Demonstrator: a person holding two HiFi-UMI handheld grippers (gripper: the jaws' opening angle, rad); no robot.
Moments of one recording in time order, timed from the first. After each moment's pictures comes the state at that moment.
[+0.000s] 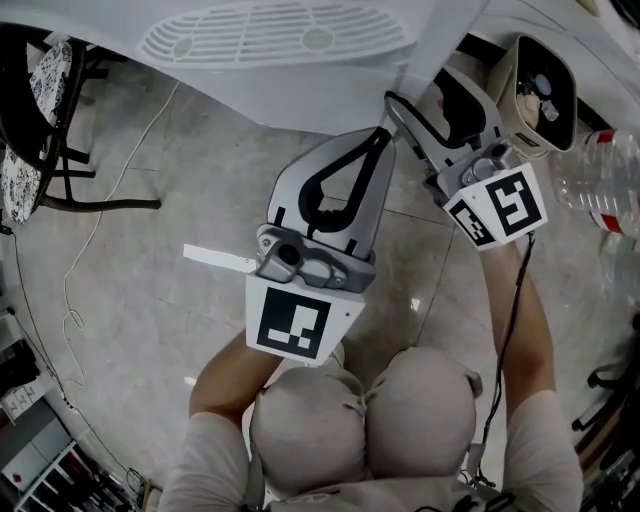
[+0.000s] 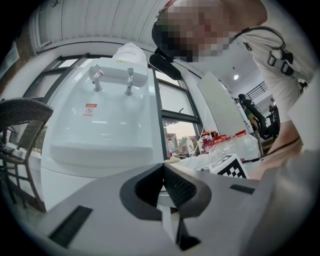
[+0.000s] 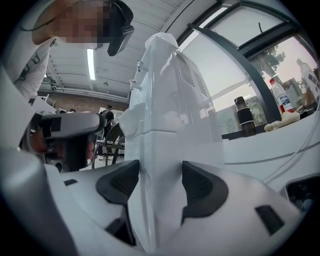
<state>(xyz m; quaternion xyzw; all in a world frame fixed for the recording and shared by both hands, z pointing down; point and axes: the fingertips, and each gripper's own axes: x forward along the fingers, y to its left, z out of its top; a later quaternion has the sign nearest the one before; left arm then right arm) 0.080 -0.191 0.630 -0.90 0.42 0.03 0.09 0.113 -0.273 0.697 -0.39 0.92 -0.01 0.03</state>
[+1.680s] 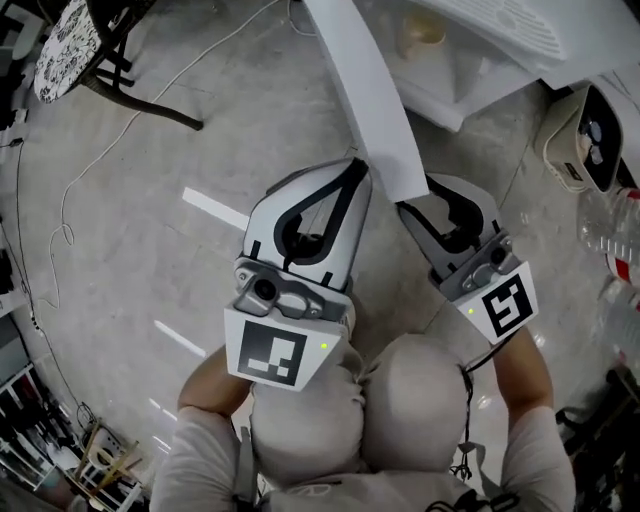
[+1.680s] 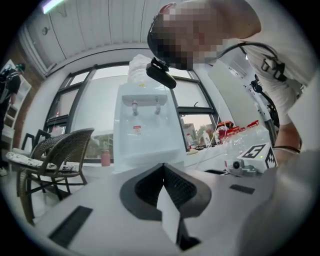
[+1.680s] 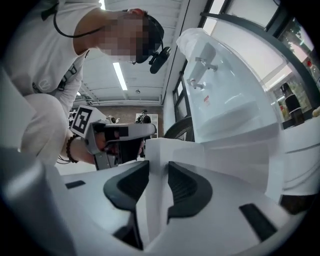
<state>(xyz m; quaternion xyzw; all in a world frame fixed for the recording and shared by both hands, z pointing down) -0.055 -0.099 0.617 -0.84 0.53 -0.01 0.10 -0.011 -0.094 0.689 -0.19 0.98 0.00 0.03</state>
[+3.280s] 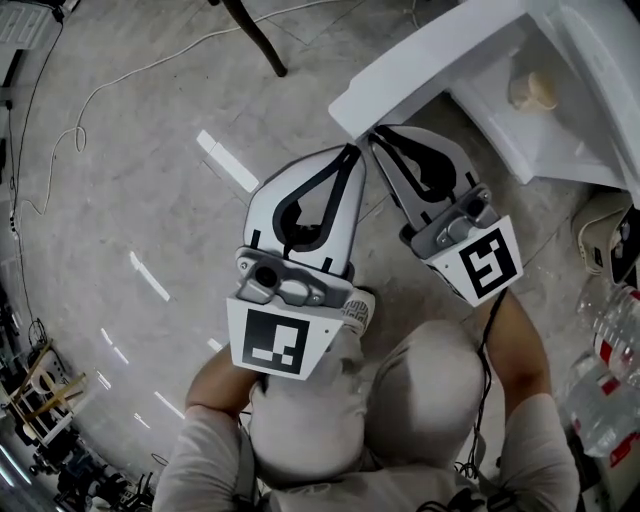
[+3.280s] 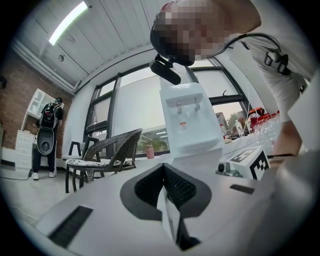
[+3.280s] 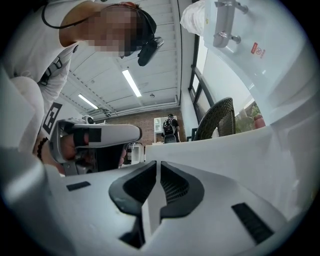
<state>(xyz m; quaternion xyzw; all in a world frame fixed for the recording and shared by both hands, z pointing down) -0.224 -0.045 0.626 -0.73 0.68 -0.03 0.08 -0.225 -0.074 0.682 -0.04 1.00 -0.02 0.06</state>
